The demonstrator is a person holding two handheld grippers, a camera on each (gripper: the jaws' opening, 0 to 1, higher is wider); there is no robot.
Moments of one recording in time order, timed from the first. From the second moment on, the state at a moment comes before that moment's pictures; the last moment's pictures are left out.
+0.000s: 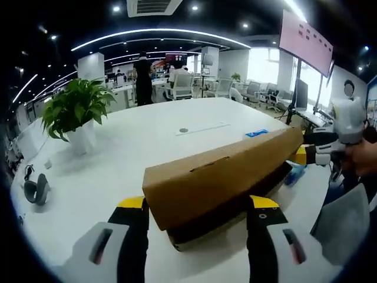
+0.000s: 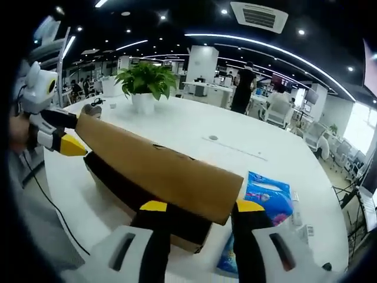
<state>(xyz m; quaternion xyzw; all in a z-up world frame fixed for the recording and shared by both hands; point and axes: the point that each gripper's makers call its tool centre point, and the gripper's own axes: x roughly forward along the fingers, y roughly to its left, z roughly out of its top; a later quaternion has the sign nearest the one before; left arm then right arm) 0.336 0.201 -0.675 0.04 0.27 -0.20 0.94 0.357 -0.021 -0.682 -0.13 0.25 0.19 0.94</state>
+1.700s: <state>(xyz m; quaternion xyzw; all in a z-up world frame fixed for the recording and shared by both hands) 0.315 0.228 -0.714 -0.36 0.29 -0.07 0.88 0.329 -0.008 -0.714 0.14 0.33 0.18 0.92</state>
